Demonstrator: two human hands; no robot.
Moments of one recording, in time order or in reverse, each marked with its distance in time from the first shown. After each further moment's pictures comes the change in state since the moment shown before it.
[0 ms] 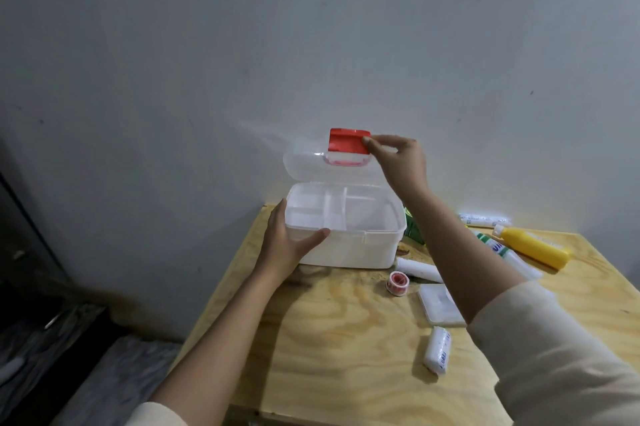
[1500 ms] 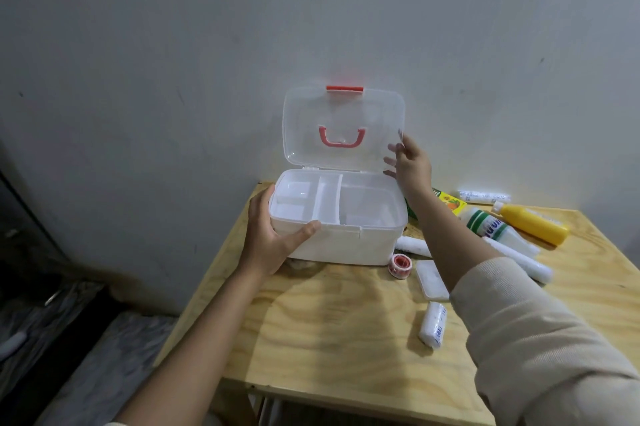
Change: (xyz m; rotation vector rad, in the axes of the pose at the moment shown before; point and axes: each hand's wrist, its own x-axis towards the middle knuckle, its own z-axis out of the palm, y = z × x) left_hand -0.032 -0.001 -0.013 0.027 0.041 0.047; right_hand 0.008 0.080 0.005 0.296 0.026 0.265
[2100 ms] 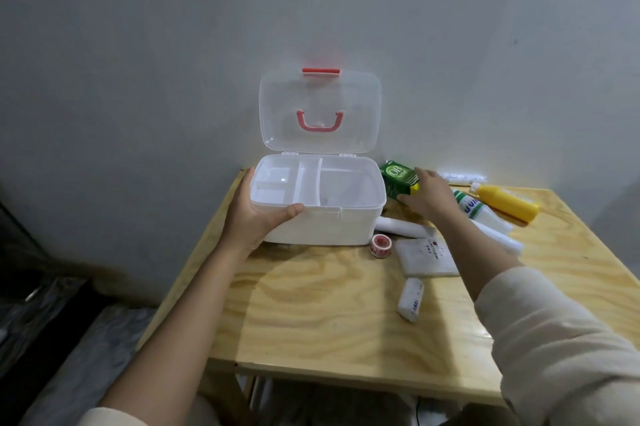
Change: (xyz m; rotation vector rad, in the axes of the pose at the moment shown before) left_hand 0.009 0.001 0.000 -0.099 -0.056 -0.060; right_hand -0.024 0.041 -0.089 -1.144 -0.124 -0.020
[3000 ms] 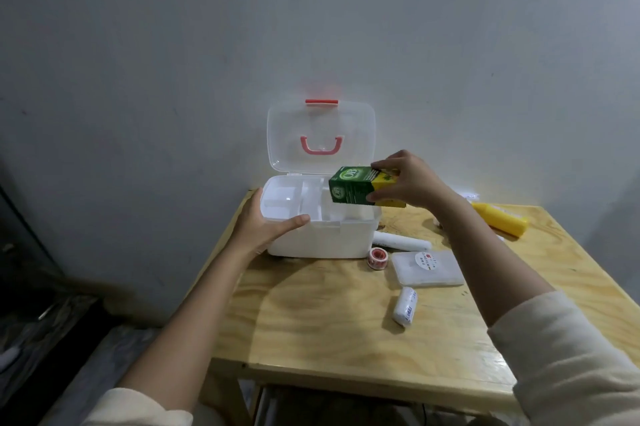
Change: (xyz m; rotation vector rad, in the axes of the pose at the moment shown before) left_hand 0.003 0.014 -0.008 0.102 -0.089 -0.043; right_hand -0.042 -0.070 -0.081 0.166 -0.057 -0.352
